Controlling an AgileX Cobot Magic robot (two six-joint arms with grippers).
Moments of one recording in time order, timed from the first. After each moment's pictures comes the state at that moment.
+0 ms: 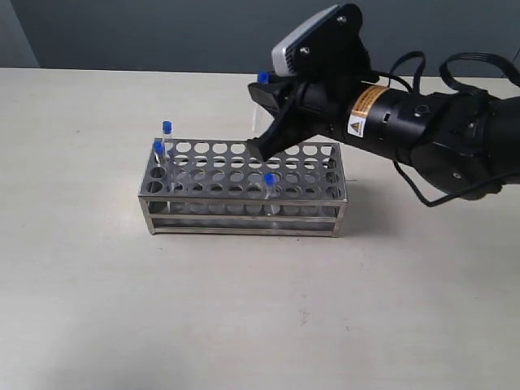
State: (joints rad) left arm 0.10 0.01 0.00 0.04 0.23 0.06; right arm 0.70 1.63 -0.82 -0.38 -0.51 0.09
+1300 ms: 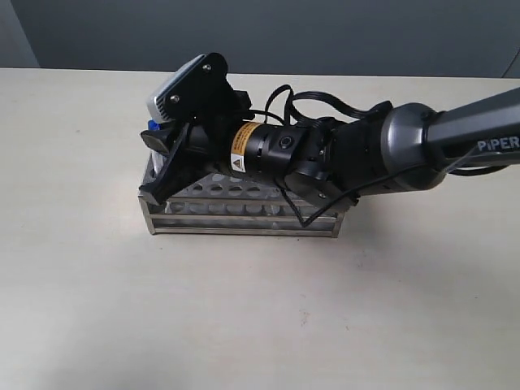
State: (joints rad) left arm 0.10 0.01 0.00 0.04 0.23 0.06; right arm 0.92 1.94 -1.07 -0.39 -0.52 0.18
